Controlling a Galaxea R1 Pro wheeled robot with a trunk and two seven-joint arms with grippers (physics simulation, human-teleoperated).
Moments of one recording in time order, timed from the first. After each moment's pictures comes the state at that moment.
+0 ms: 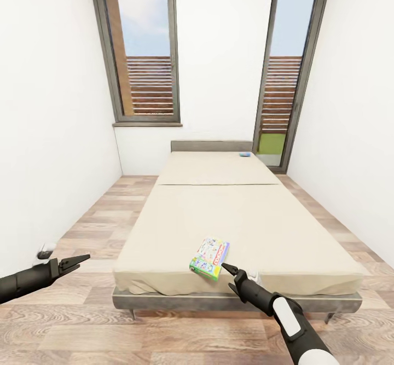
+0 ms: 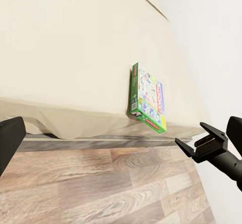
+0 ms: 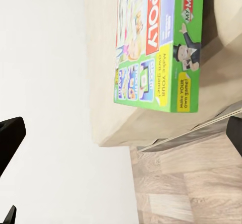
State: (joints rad) left arm -0.36 0.37 0.54 -1.23 0.08 1.03 -1.21; right arm -0.49 0.07 -0.29 -0.64 -0.67 0.63 0.52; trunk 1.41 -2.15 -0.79
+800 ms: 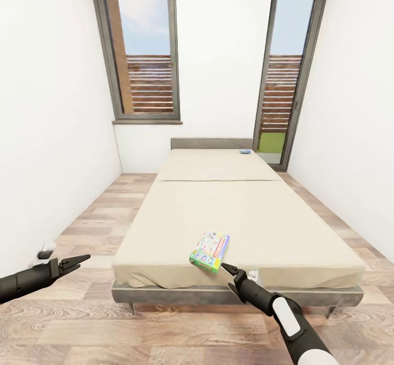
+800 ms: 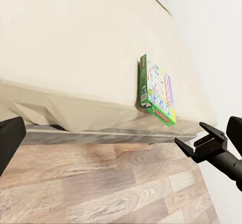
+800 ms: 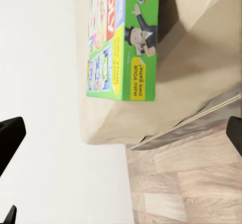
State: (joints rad) left arm -0.36 0.37 0.54 -1.23 0.08 1.03 -1.21; right arm -0.49 0.07 -0.29 -0.64 -0.67 0.63 0.52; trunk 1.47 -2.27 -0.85
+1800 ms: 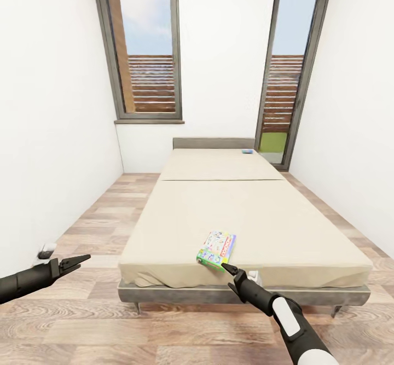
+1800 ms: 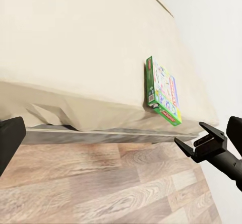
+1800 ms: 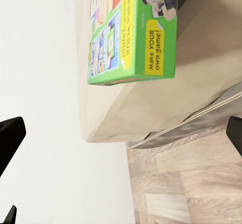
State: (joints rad) left arm -0.36 0.37 0.54 -1.23 0.08 1.02 -1.21; right arm -0.49 0.08 -0.29 -0.64 -0.67 0.63 0.52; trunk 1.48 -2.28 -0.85
